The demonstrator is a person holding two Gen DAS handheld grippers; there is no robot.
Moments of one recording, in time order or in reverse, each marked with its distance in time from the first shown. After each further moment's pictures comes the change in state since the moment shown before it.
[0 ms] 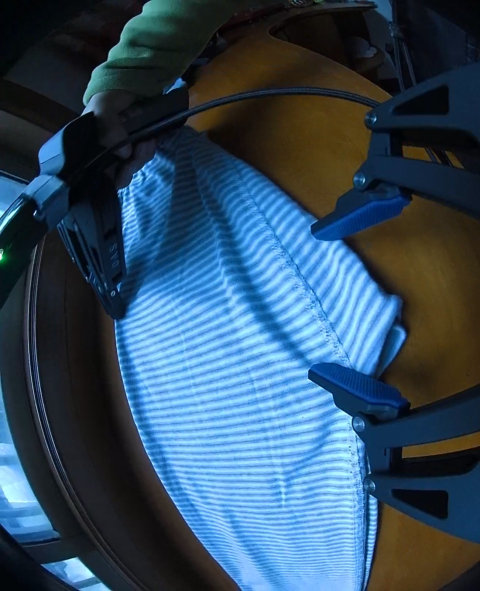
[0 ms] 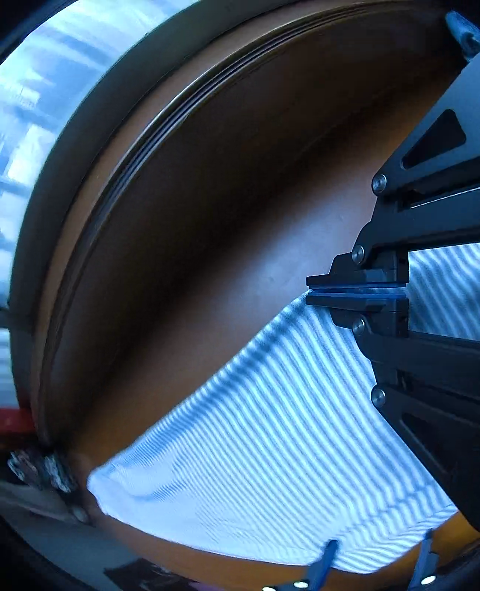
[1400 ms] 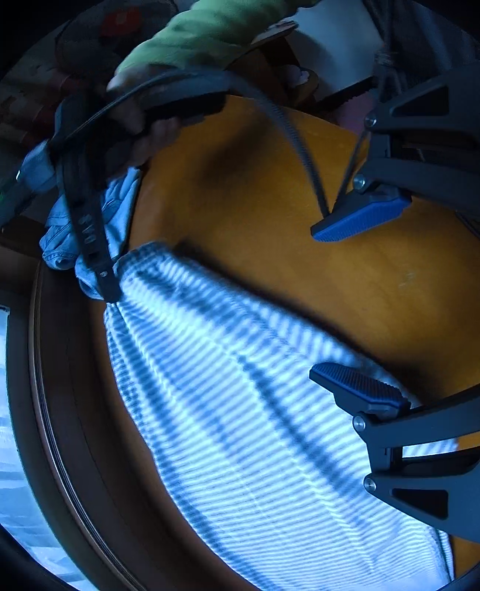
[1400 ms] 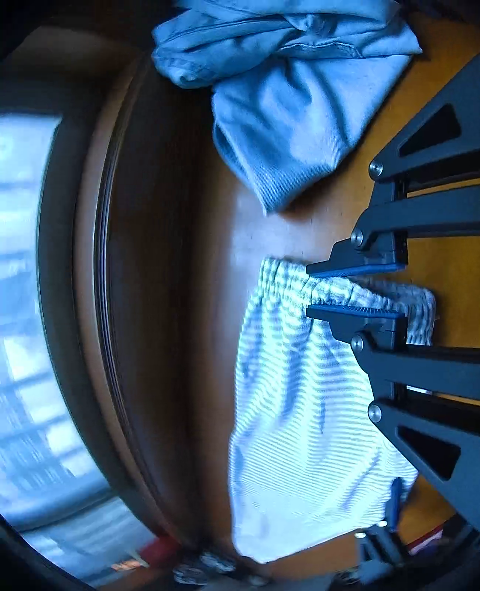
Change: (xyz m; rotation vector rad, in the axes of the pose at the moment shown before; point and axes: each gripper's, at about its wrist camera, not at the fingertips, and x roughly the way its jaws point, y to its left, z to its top) left arm -0.016 -0.038 0.003 0.272 0.018 -0.218; right arm -0.128 -0.042 -0.151 0.677 -0.026 -0.060
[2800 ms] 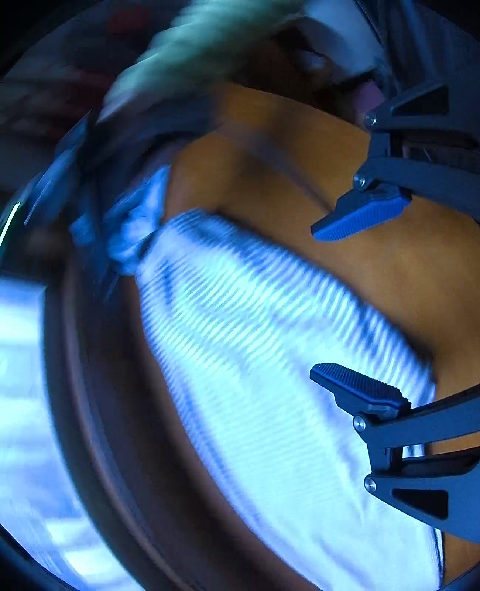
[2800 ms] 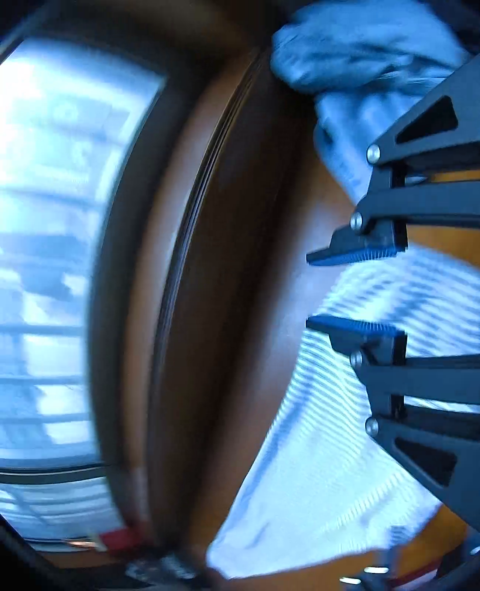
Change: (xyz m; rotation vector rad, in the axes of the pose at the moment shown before) left arm -0.085 0.029 -0.013 -0.088 -0.151 0.080; right arm -0.071 0.023 -0.019 -0.188 -0.126 -0.094
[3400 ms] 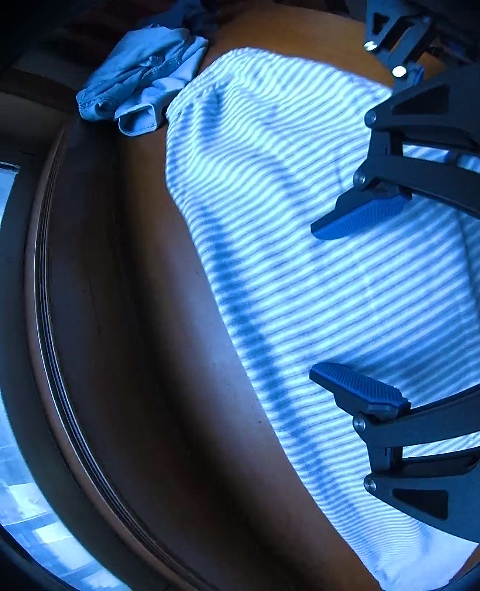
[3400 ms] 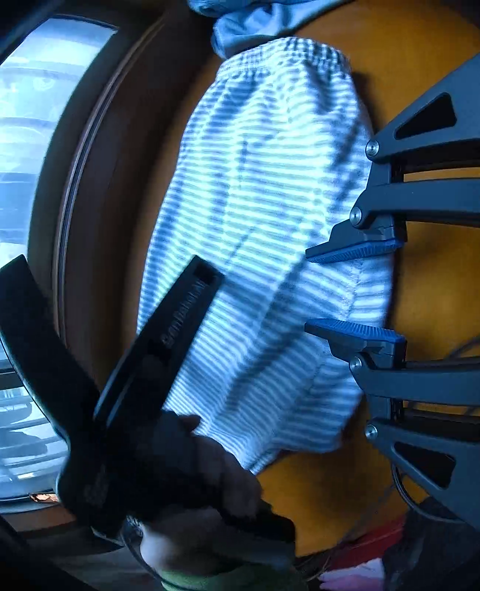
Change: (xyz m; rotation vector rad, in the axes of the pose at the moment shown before) left arm 0.066 0.064 0.041 -0.060 0.170 0.211; right arm -0.017 0.128 -0.102 -0.036 0.100 0.146
